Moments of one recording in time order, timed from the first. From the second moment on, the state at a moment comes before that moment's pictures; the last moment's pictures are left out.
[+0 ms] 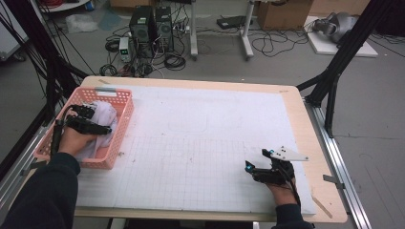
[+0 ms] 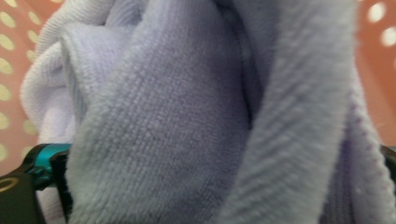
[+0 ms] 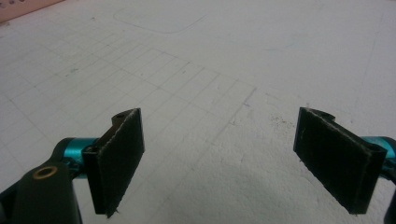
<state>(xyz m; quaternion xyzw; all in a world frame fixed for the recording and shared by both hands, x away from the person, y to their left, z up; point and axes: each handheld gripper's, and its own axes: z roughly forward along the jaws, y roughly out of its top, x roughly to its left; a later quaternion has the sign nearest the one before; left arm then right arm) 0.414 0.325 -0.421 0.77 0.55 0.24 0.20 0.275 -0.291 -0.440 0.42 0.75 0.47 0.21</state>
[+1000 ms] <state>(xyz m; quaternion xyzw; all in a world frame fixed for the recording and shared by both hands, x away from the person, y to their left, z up) 0.377 0.353 -0.371 0.64 0.54 0.26 0.48 0.273 -0.295 -0.436 0.42 0.74 0.47 0.21</state>
